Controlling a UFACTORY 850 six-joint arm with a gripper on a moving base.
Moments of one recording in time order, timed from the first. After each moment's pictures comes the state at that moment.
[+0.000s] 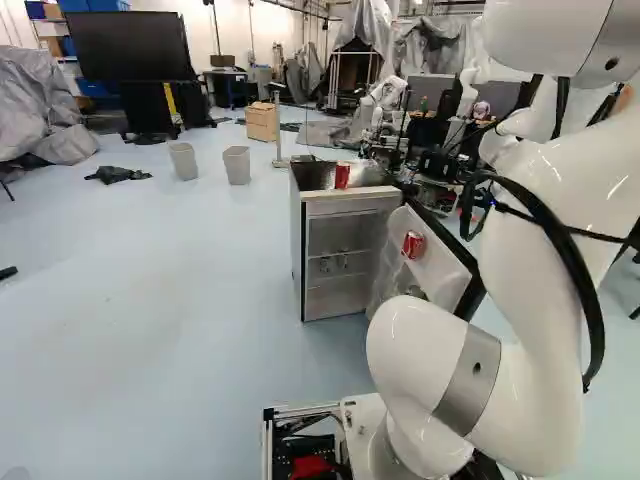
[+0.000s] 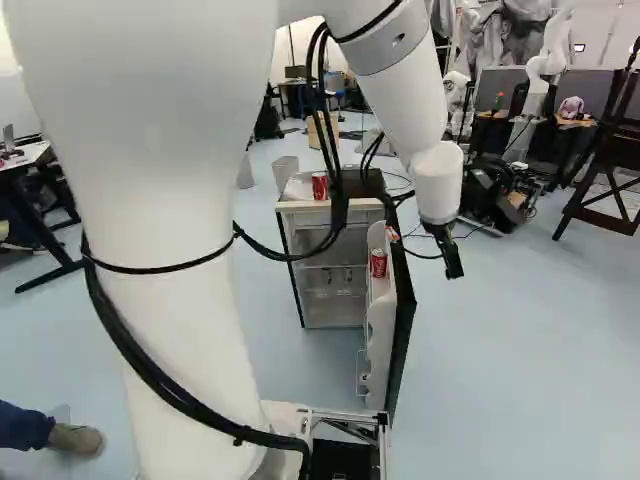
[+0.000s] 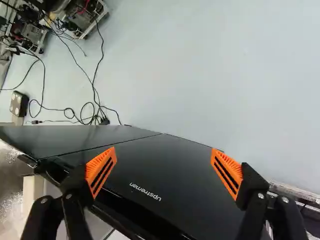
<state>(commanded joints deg) -46.1 -15.2 -52.7 33.9 -10.3 0.6</state>
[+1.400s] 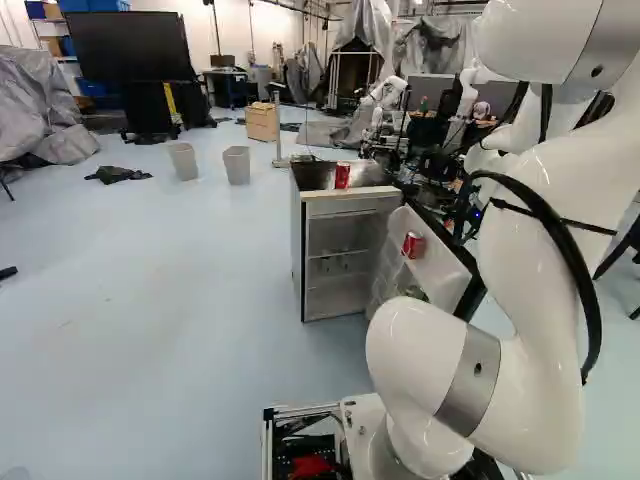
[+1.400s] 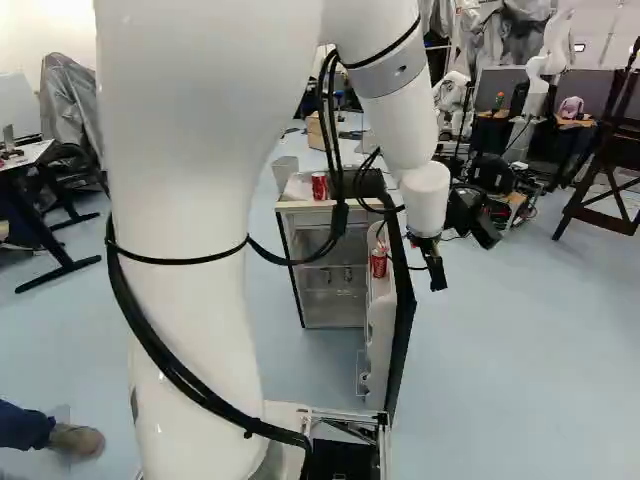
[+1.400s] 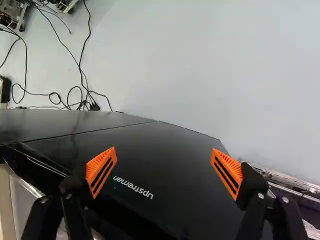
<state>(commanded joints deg) -43.4 -18.0 -50.8 33.9 -10.3 0.6</state>
